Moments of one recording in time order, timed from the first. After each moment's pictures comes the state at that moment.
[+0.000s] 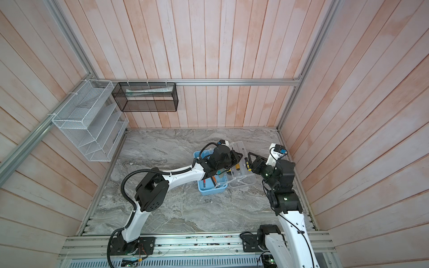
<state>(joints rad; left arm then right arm) -0.93 2.22 1.75 0.11 0.04 -1.19 0.04 0.71 0.72 -0.22 -0.31 0.61</state>
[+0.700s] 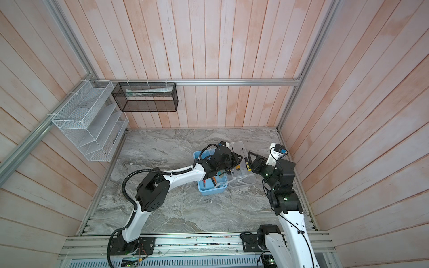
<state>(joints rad) -0.93 2.23 1.75 0.08 0.05 -1.19 0.04 0.71 0.72 -0.21 -0.31 0.61</state>
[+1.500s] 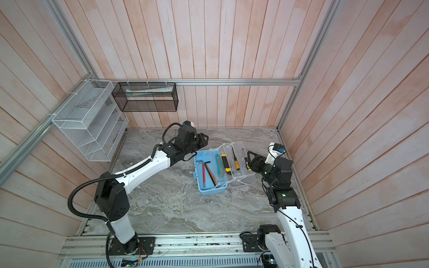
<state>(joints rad) -0.65 1.80 1.57 -0.28 -0.09 -0.83 0.04 0.78 0.72 -0.20 -0.27 0.58</state>
